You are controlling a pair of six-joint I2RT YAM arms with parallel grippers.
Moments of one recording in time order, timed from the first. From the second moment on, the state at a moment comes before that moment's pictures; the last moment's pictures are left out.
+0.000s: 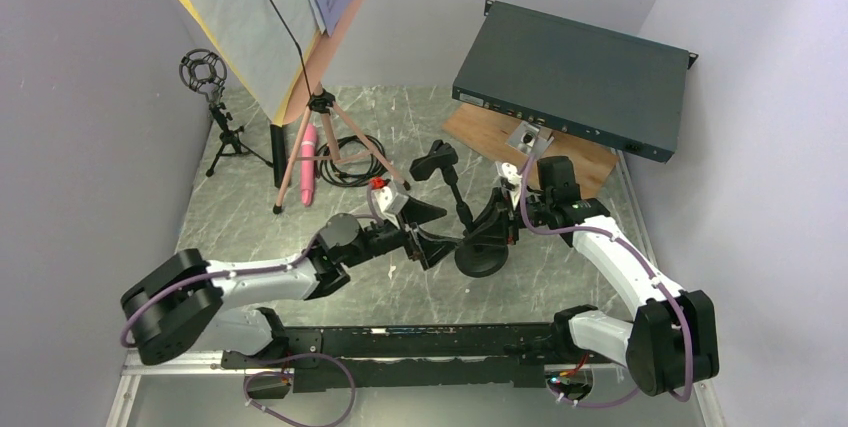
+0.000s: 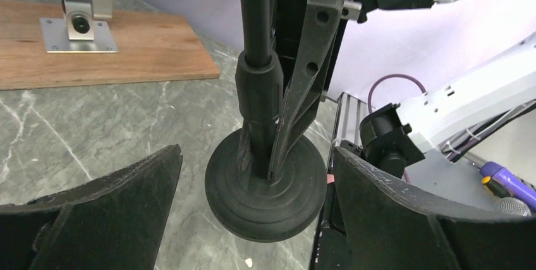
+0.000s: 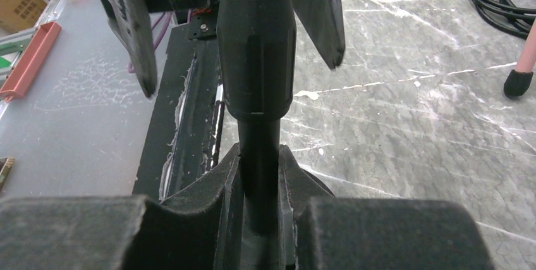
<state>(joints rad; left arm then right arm) -0.97 1.25 0.47 0.96 0.22 -0.41 0.24 1.13 0.70 -0.37 -1.33 -0.50</state>
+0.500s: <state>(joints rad) -0.97 1.42 0.52 1.21 0.26 -0.39 0.24 1.13 0.70 -0.39 -1.34 -0.54</state>
